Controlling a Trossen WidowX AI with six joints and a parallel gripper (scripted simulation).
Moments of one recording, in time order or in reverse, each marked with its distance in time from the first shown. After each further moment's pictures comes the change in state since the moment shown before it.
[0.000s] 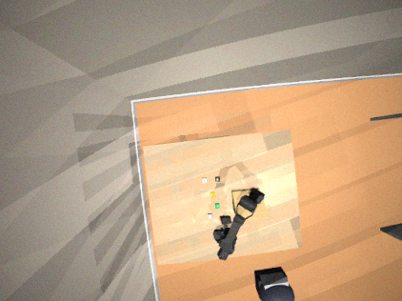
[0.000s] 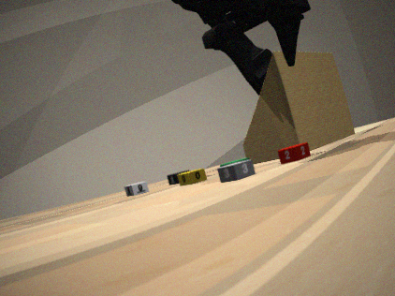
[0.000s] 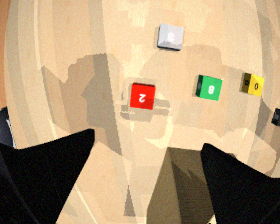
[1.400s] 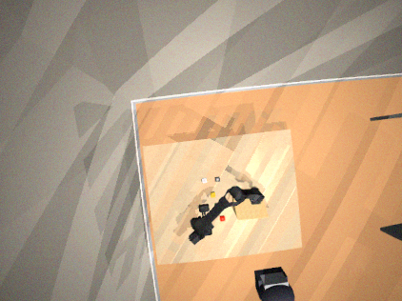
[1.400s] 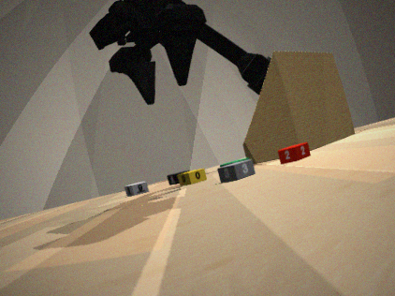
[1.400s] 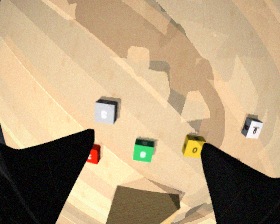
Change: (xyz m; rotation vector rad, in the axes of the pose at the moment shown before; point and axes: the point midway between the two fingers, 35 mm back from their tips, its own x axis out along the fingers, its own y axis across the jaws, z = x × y) arm -0.005 -0.090 0.123 -0.005 -0.002 0.025
